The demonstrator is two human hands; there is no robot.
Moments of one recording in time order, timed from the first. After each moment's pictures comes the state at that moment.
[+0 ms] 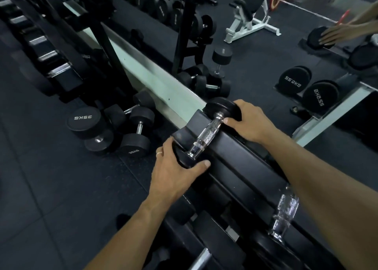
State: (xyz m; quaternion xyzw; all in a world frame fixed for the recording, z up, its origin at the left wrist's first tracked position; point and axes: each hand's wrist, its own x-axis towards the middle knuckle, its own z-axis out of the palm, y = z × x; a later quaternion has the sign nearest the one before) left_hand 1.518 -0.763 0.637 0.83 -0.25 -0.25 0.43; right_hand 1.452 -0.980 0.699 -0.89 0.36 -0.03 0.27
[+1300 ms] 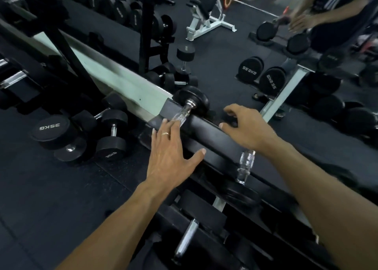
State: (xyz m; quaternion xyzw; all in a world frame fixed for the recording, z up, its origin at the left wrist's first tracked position) left_hand 1.469 -0.753 0.670 0.80 -0.48 -0.09 0.36; right_hand 1.343 -0.907 0.735 -0.89 0.41 -0.07 0.17
